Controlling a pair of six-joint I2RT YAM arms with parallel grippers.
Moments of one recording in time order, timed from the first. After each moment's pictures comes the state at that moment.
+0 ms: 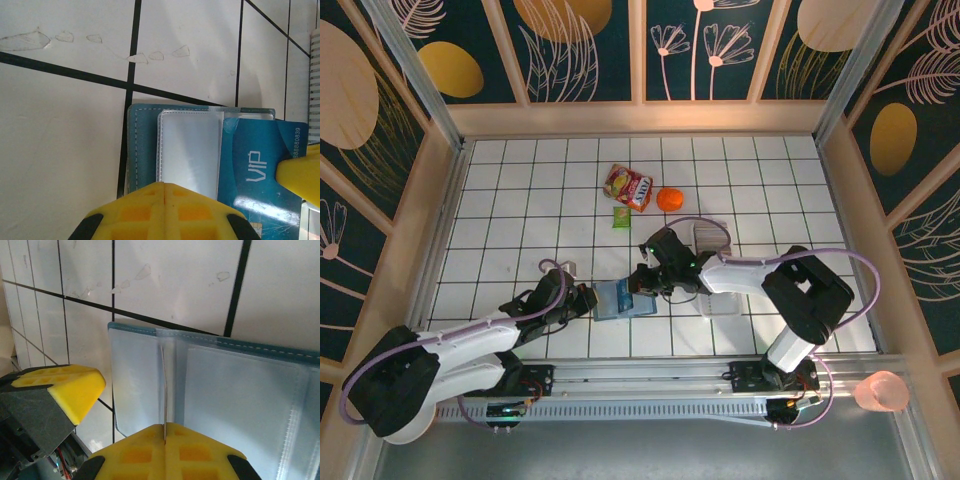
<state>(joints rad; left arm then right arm) -0.72 1.07 0.21 0.09 0.07 -1.03 0.87 1.64 0.78 -0.01 -0.43 0.89</state>
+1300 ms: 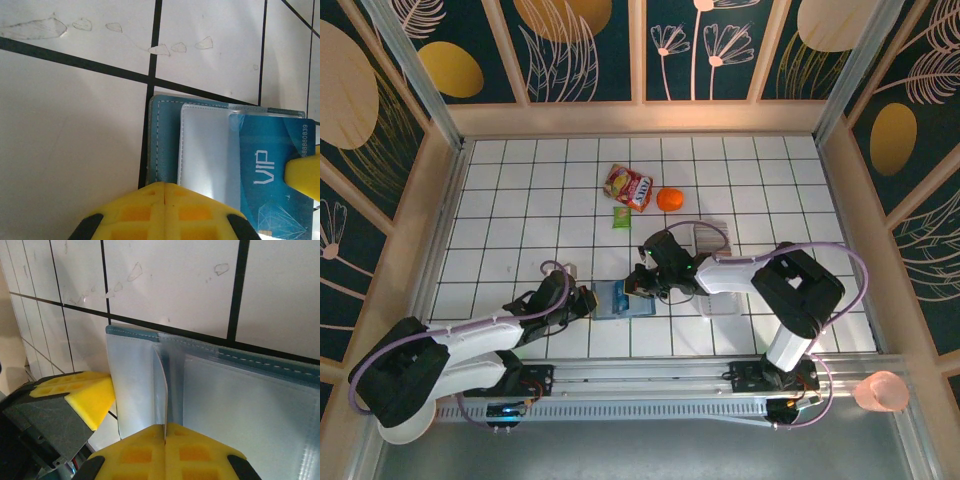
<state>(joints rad) -0.72 1.13 0.20 0.13 0.07 -1.02 0.87 1.70 0.77 0.07 -0.46 0.99</state>
